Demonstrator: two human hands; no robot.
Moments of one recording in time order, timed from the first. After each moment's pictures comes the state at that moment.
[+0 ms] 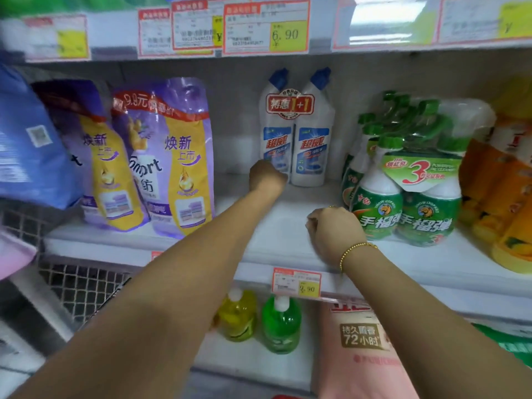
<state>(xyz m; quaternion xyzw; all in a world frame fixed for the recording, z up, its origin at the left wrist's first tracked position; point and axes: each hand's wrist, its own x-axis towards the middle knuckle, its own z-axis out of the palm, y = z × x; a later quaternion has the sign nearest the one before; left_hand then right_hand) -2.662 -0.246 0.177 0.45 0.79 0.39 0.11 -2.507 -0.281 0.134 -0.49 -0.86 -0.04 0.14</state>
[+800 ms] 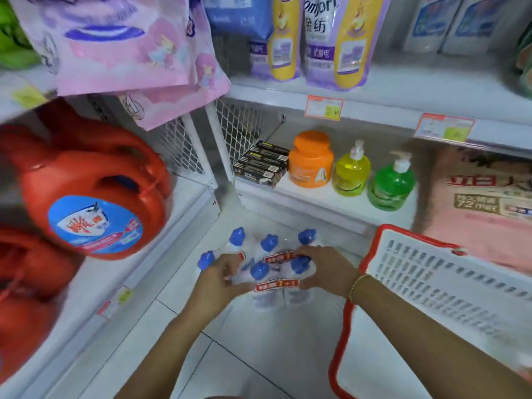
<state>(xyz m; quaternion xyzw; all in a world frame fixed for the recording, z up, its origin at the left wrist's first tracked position) -2.704 -0.770 -0.050 0.31 0.83 0.39 0.27 -2.553 -0.577 -0.045 -0.24 -0.91 0.34 -0.05</state>
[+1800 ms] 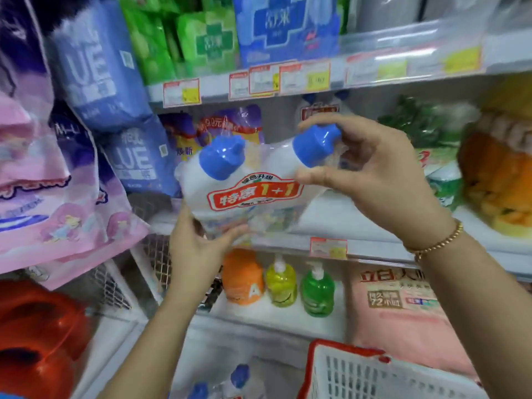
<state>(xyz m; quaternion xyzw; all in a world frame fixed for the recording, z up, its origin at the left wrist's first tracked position) -2.668 -0.555 0.180 0.43 0.62 0.66 0.00 -2.465 -0.464 0.272 -0.10 -0.79 0.31 0.52</state>
